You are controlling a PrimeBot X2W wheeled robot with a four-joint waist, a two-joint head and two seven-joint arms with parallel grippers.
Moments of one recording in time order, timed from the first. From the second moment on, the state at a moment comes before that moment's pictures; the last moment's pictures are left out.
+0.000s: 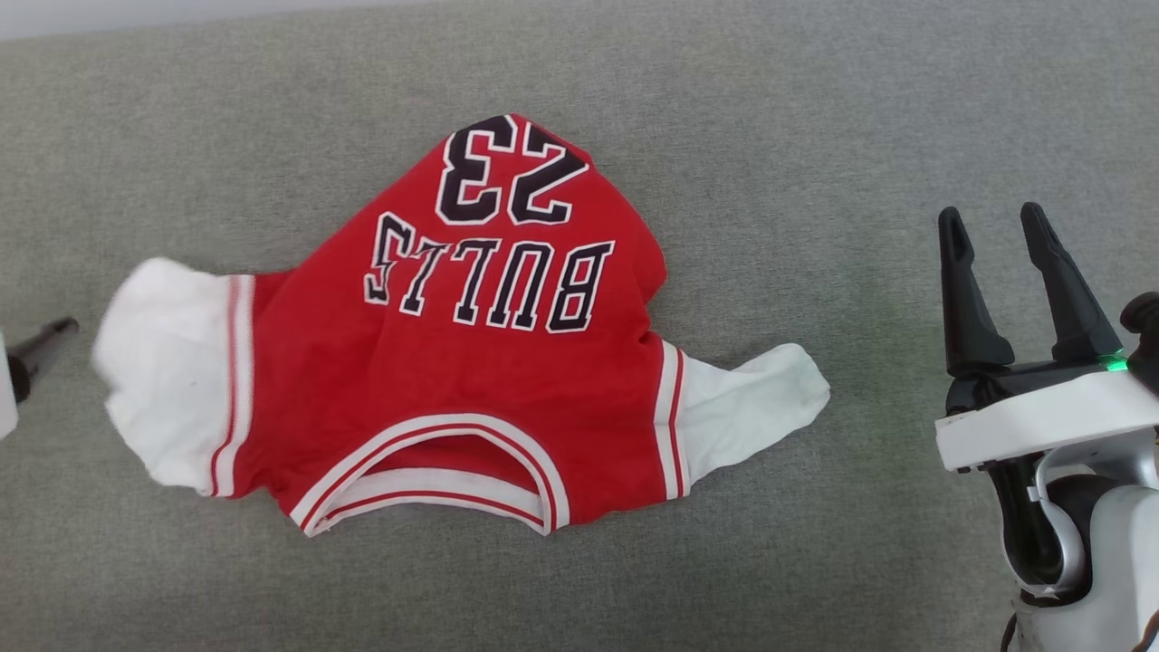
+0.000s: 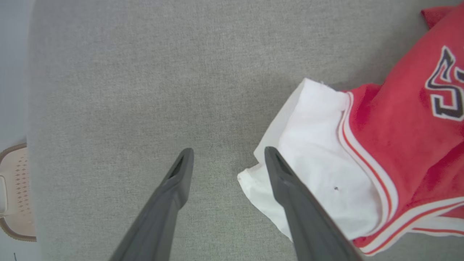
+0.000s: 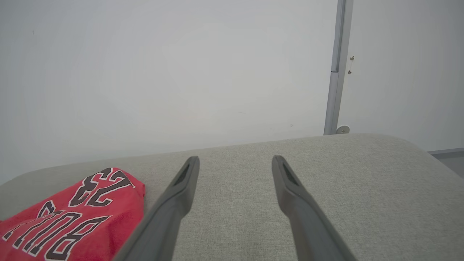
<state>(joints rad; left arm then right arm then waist) -0.46 0.94 -0.25 0.13 -0.94 0.09 0.80 -0.23 -0.05 -0.07 -0.13 0.28 0.13 0.05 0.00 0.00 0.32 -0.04</state>
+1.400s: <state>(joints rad) -0.57 0.79 -0.39 0.41 -0.94 -0.01 0.83 -0.26 -0.05 -0.06 -0.15 0.28 0.13 0.09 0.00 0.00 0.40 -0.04</state>
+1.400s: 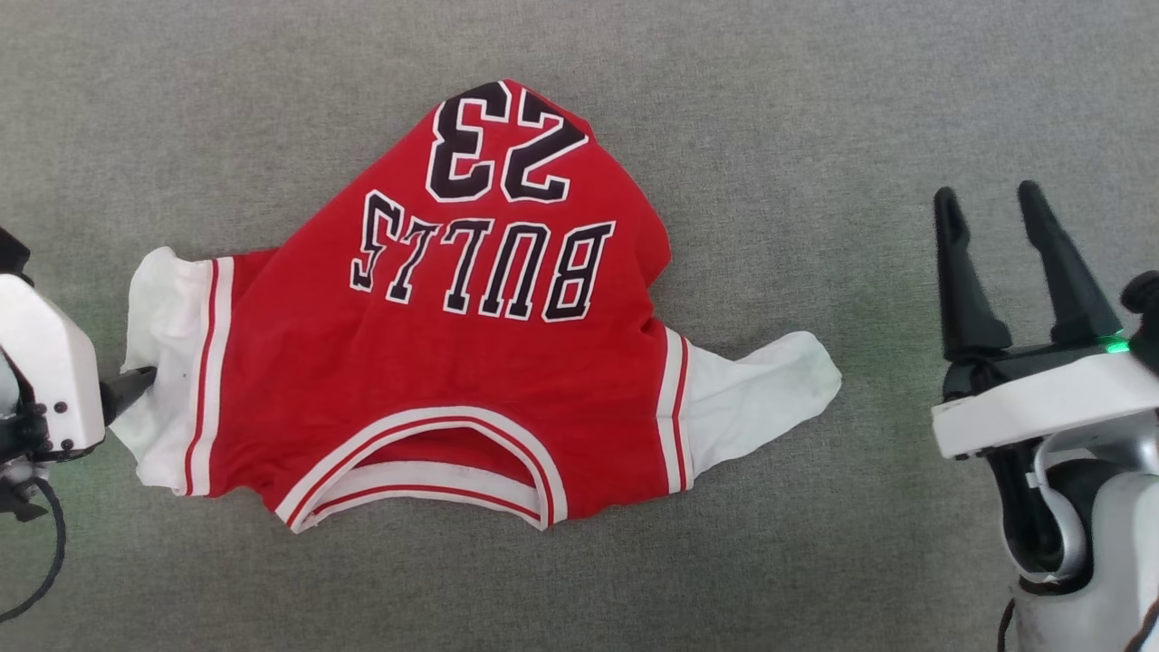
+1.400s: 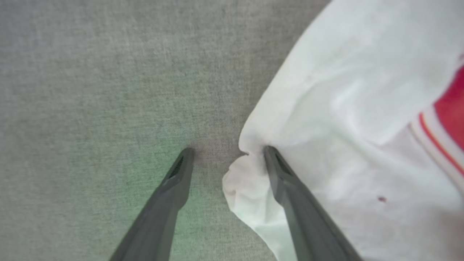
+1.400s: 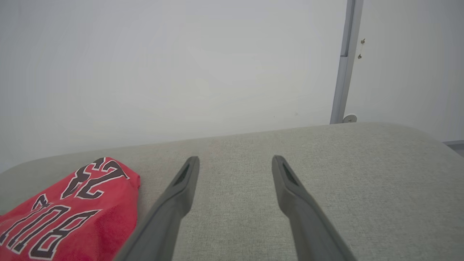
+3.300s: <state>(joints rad) -0.65 0.73 -0.38 0.35 -1.02 -0.05 0.78 -0.51 -0.29 0.23 0.08 0.65 0.13 0.89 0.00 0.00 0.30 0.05</state>
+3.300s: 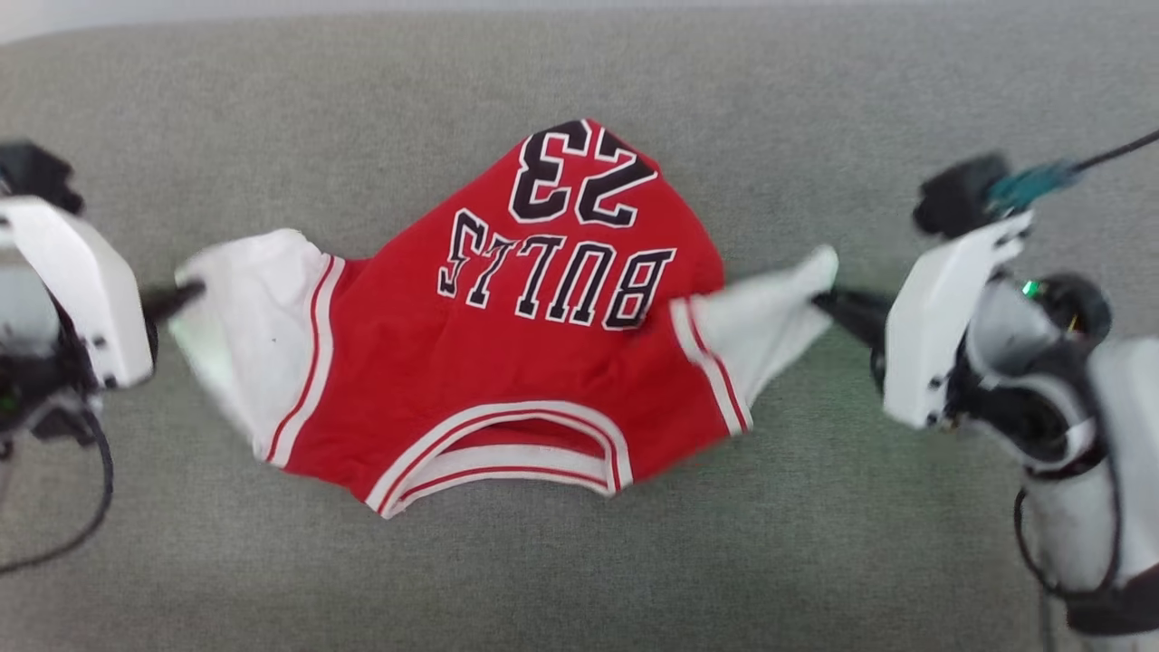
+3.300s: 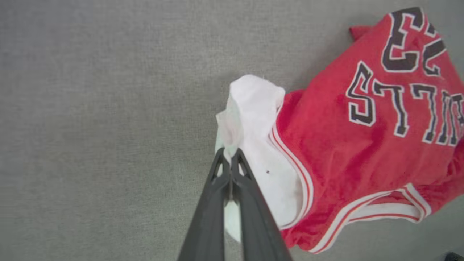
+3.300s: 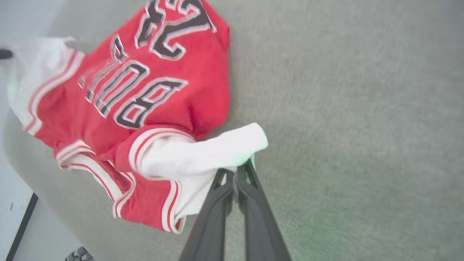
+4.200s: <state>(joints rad) -1.06 0.71 -0.29 0.31 -1.00 0.01 0.75 -0.97 -0.11 -0.07 0.21 0.57 0.13 0.70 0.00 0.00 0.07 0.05</state>
